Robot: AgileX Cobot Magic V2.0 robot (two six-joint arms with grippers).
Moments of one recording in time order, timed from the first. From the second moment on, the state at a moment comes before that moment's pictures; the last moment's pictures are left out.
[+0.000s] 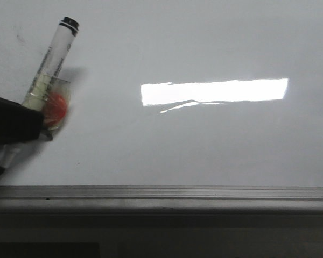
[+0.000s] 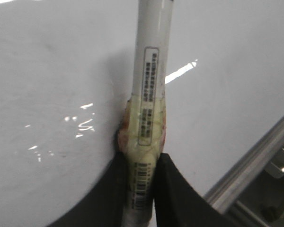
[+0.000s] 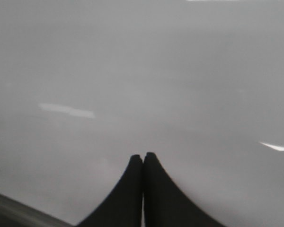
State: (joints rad) left arm -0.77 0.95 -0.28 0.06 -0.16 -0.07; right arm 0.31 0.50 -0.41 0.17 0.39 -0.09
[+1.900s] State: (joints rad) left arm -0.80 0.80 -0.28 0.55 -0.21 -0.06; right arm 0.90 1.20 -1.03 0.16 0.49 -0.11
